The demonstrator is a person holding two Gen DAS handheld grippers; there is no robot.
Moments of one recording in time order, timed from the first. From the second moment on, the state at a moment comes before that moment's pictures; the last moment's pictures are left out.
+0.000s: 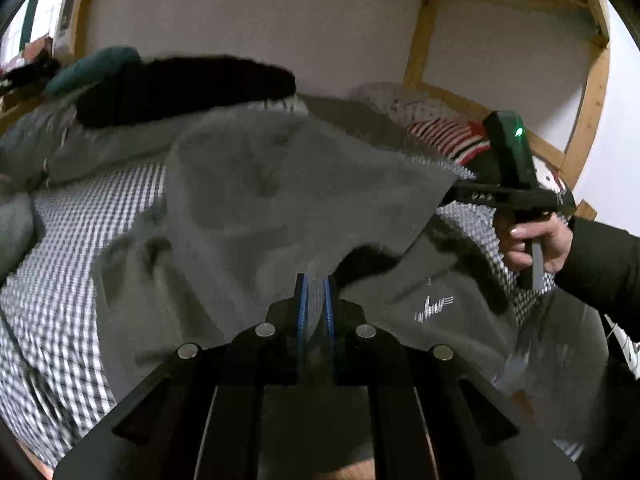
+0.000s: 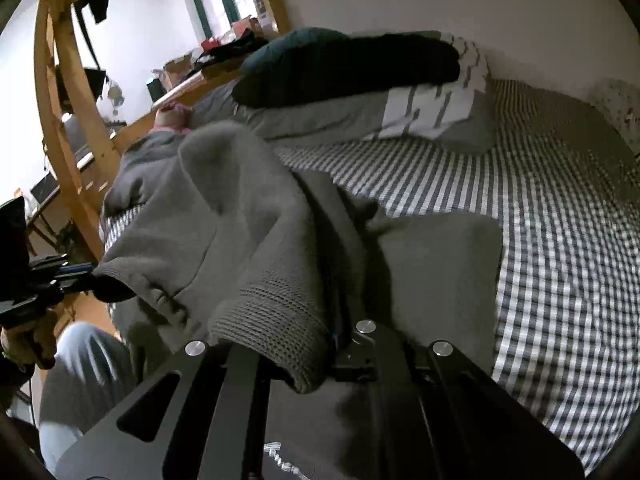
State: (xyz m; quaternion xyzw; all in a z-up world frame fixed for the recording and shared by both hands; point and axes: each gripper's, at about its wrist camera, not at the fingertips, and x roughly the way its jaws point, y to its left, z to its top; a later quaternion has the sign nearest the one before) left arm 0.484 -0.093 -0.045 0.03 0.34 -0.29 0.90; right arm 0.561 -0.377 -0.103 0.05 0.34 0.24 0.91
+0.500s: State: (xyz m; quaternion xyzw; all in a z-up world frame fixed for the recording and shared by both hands) left arm 0.454 -0.056 -0.089 0.01 0.41 -0.27 0.87; right arm 0.500 -0.371 -0.143 -0.06 0.38 0.20 0.90
